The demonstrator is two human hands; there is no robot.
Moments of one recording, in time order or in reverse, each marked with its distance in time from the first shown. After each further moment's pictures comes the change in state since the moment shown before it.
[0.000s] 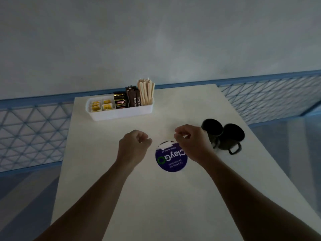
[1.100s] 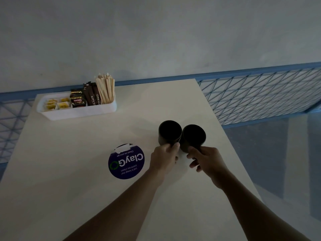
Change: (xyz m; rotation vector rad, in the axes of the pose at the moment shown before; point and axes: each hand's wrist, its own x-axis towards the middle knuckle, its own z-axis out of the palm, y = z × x) left_hand -0.031 0.100 0.233 -0.272 -0.288 -0.120; right_hand 0.015 0.185 -0.123 0.291 -0.146 0.366
